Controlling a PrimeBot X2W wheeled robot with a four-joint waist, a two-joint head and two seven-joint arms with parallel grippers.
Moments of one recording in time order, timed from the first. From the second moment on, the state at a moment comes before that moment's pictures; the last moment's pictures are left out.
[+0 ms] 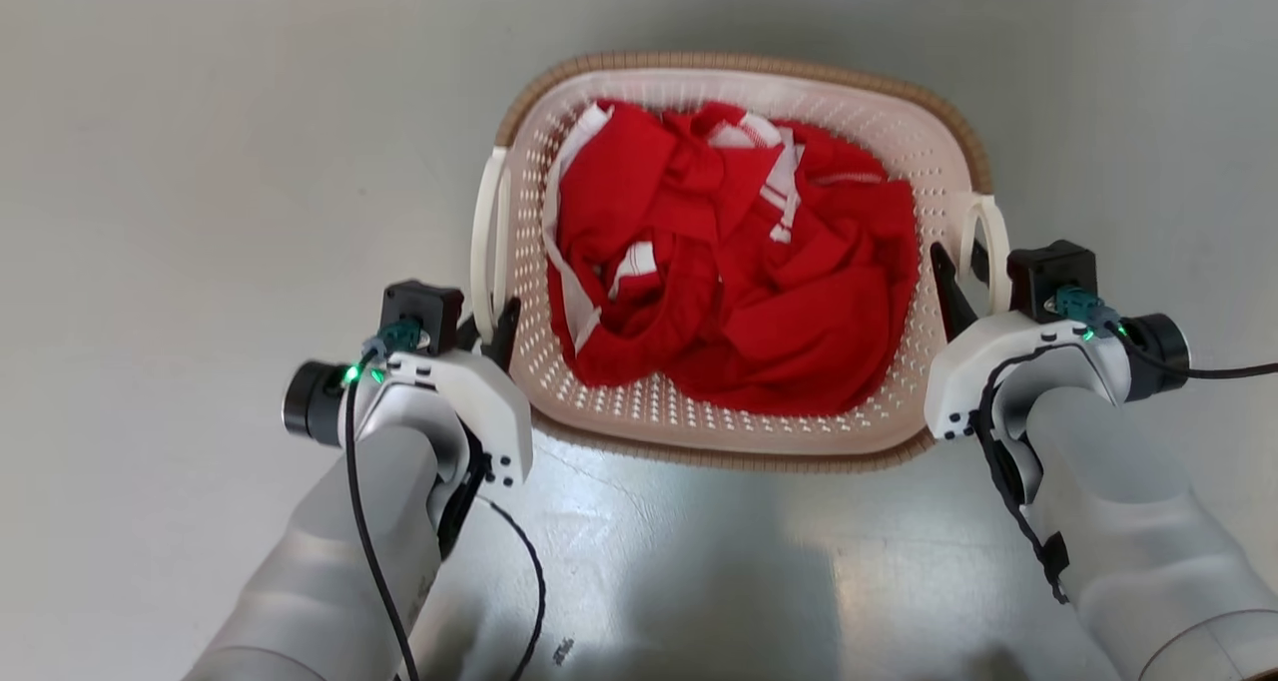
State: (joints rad) left arm -0.86 0.01 -0.79 1.09 -0.68 -0.13 -0.22; right arm -0.86 -0.06 0.33 1.08 0.26 0.12 -0.24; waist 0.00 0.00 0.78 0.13
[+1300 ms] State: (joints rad) left arm -0.60 0.00 -0.95 1.16 -0.92 -0.13 -0.20; right arm -0.61 -0.04 0.50 1.09 0.42 0.12 -0.17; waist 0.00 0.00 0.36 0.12
